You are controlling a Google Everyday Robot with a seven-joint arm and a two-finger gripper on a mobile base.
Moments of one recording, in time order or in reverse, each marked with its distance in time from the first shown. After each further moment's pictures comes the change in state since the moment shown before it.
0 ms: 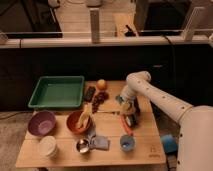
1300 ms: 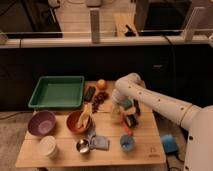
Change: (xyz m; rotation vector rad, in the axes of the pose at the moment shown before) arm -0.072 0.047 -0.008 0.035 -0.009 -0.044
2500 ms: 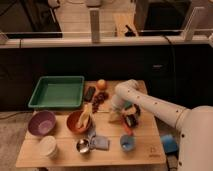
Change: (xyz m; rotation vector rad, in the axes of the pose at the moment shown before) arm 0.013 0.019 0.038 -0.100 -0.035 0.076
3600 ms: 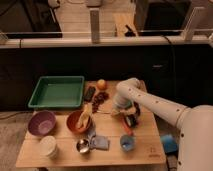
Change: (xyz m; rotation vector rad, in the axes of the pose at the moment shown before) arm 0.012 -0.012 -0.008 0.001 0.061 0.015
